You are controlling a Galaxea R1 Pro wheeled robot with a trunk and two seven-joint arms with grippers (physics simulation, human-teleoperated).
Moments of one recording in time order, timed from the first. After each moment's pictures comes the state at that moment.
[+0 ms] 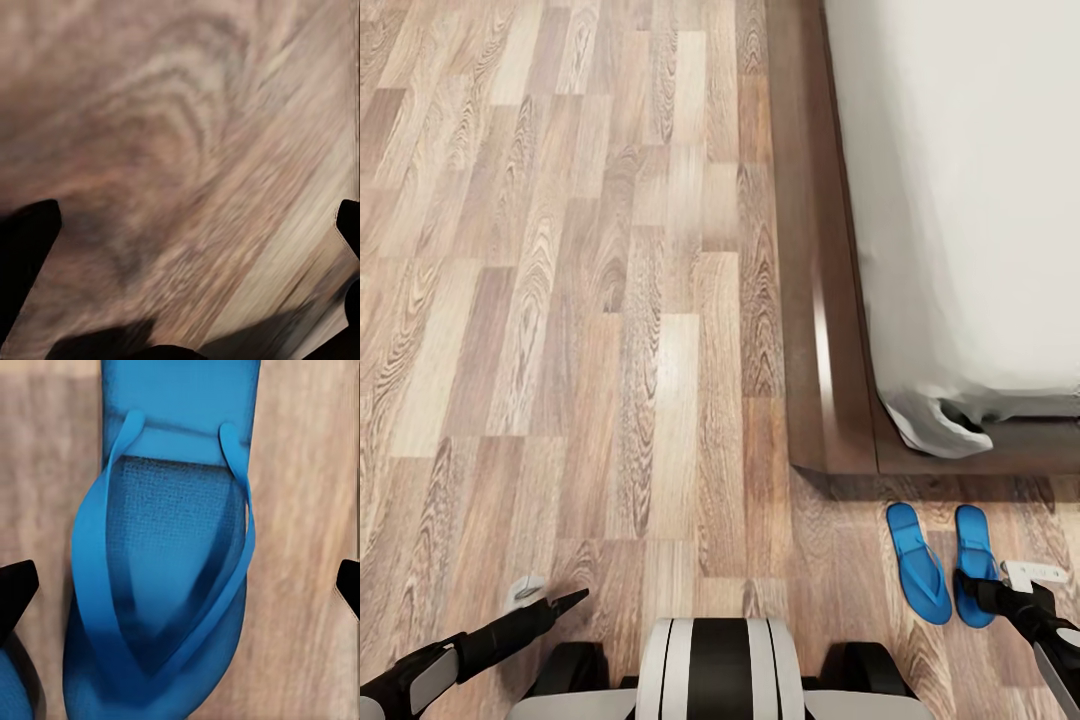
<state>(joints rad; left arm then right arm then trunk) -0.59 0.39 -0.69 -0.21 1.18 0.12 -0.91 -0.34 -0.39 -0.24 -0.79 -0.07 0.09 0.13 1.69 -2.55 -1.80</state>
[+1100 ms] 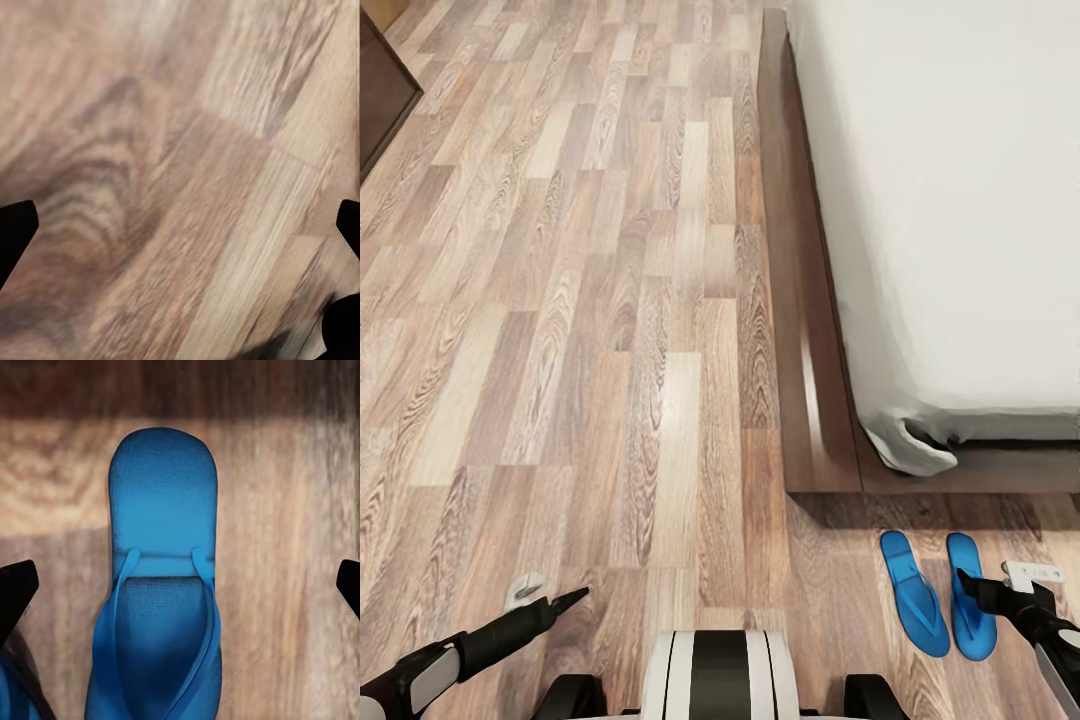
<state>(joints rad) -0.59 0.39 -0.68 -0.21 1.18 0.12 -0.91 -0.34 -0.39 -0.24 -0.79 -0.07 0.08 0.14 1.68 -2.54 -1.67</state>
